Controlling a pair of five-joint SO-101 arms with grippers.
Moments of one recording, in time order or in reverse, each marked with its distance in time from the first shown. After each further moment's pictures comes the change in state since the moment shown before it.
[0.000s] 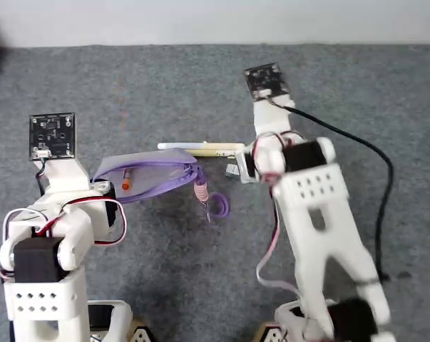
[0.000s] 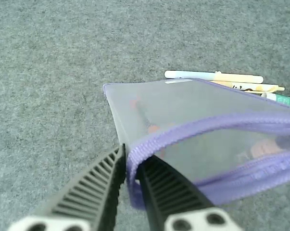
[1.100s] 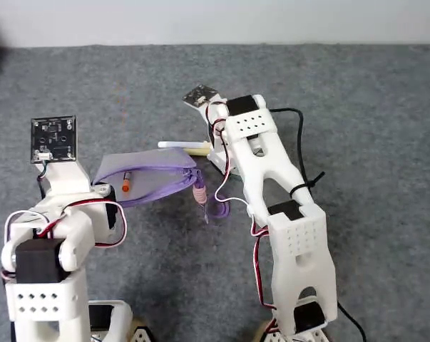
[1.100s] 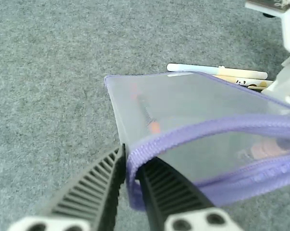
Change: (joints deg) left arm -0.2 -0.6 2.0 -0.2 0.0; right arm -3.7 57.1 -46.7 12.3 20.3
